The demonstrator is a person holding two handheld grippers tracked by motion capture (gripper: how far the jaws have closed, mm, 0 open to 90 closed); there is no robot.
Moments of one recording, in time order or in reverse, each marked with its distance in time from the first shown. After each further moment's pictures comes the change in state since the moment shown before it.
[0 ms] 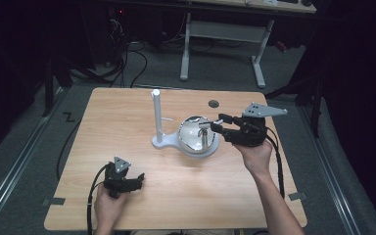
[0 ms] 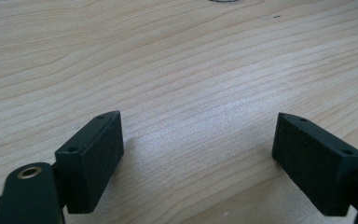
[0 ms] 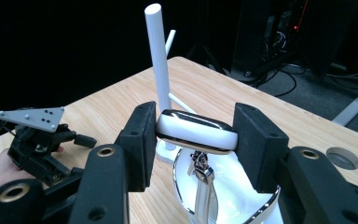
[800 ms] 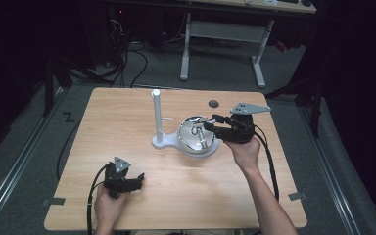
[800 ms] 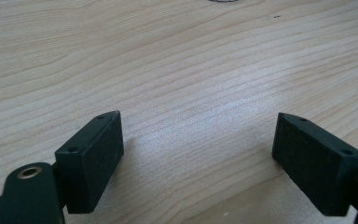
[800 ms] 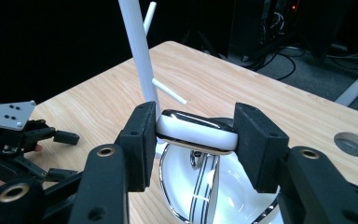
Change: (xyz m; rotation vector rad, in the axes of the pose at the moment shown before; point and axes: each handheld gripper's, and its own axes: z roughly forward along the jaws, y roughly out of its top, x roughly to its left) left arm 0.000 0.000 0.000 0.000 0.001 -0.001; right arm -0.013 -0.014 0.038 0.058 -0.018 0.035
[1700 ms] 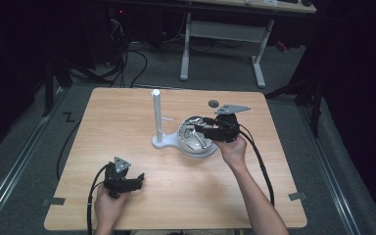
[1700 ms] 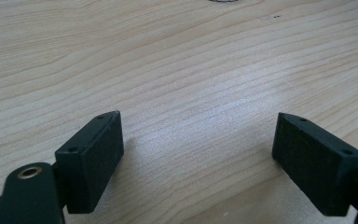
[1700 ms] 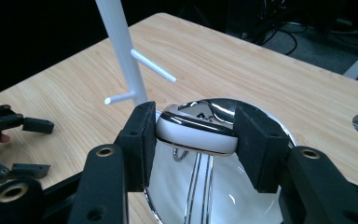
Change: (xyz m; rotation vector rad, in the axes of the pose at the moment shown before) left arm 0.000 0.000 0.000 0.000 0.001 -0.002; right arm -0.010 -0.016 0.051 0.099 -0.020 0.014
